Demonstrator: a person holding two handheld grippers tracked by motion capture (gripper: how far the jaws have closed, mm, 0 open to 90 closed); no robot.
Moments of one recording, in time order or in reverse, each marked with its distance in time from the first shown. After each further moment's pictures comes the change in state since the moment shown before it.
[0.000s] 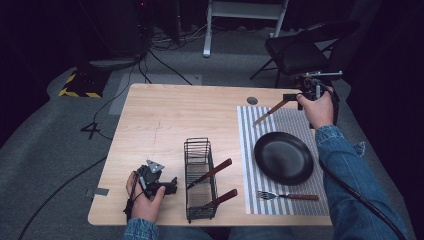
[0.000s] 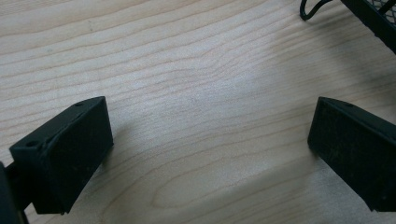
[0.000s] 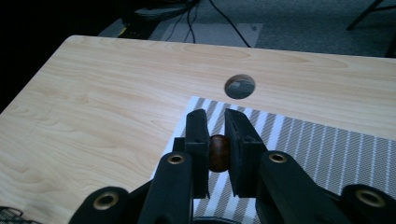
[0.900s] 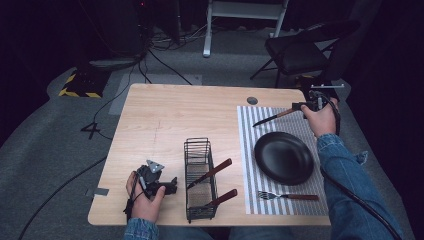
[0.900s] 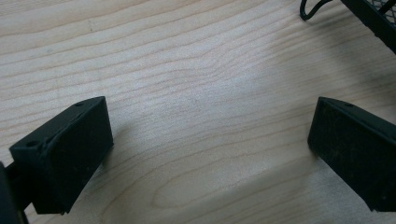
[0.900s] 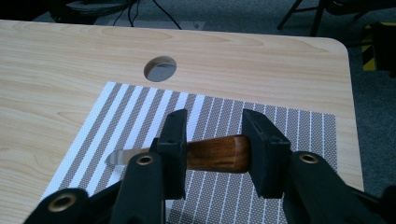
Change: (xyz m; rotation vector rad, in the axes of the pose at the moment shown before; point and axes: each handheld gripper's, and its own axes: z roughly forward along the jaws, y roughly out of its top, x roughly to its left) left arm 0.000 0.000 0.000 0.000 0.000 -0.001; right arm -0.043 -0.036 0.016 -0.014 -0.211 -0.009
